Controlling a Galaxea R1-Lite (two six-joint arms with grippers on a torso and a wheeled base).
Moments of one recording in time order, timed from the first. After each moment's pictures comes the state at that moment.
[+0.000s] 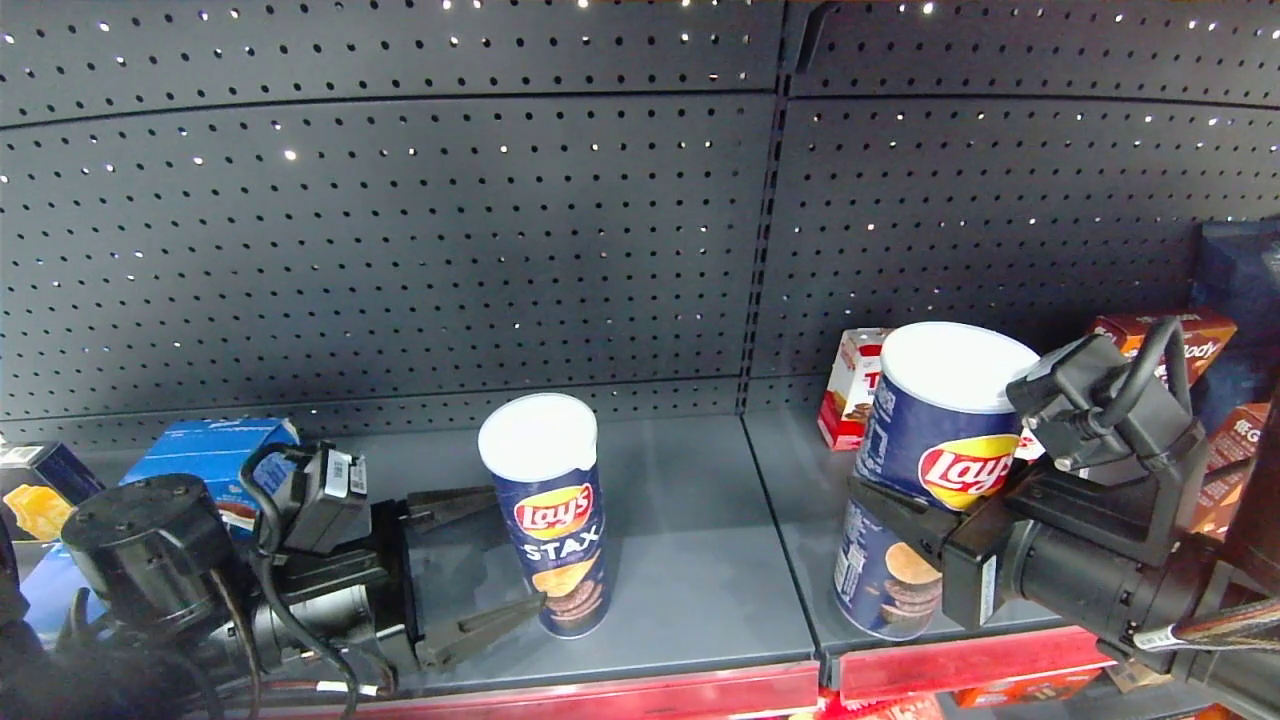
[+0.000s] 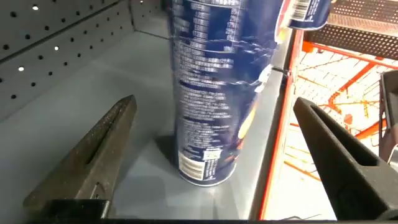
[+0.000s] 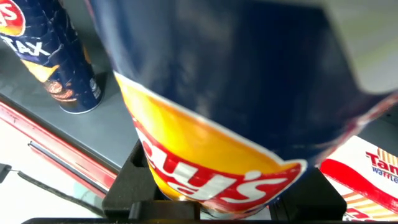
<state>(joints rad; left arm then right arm) -0.17 1.85 -0.17 -1.57 -0.89 0.09 0.81 1.37 -0.57 -0.65 -0.27 -0.13</state>
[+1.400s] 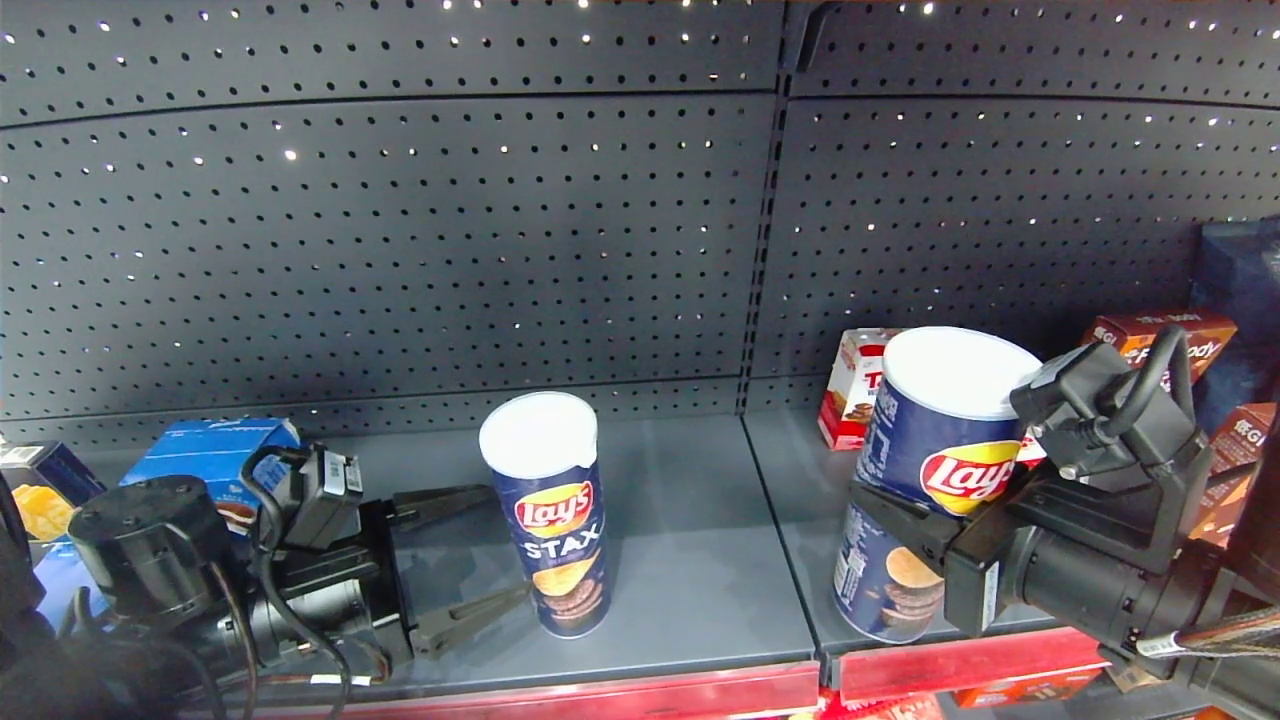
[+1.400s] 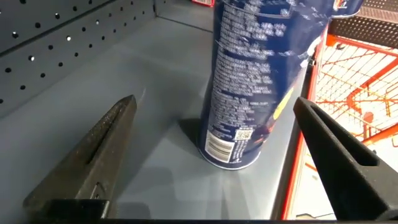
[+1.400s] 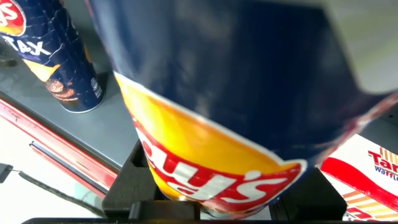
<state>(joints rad) -0.12 1.89 -0.18 -1.57 -0.88 0.13 0.80 1.37 -0.55 -0.67 -0.25 -0.13</state>
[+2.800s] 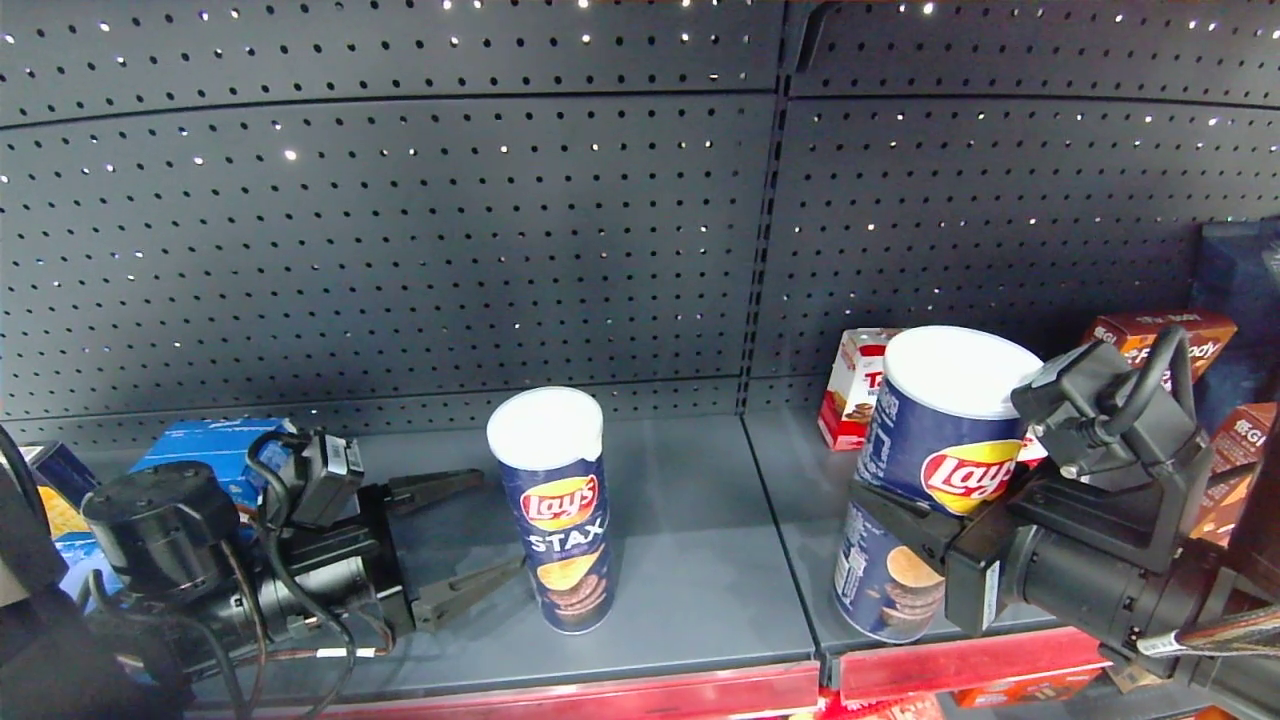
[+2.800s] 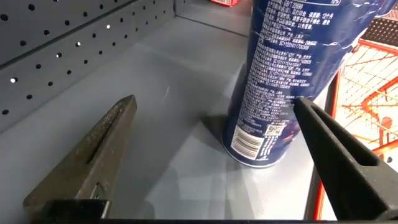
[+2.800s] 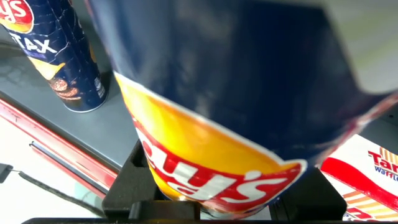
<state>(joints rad) -0.08 1.93 -0.23 -1.57 -0.88 0.13 0.80 1.36 -0.55 -0.67 -0.25 -0.13</state>
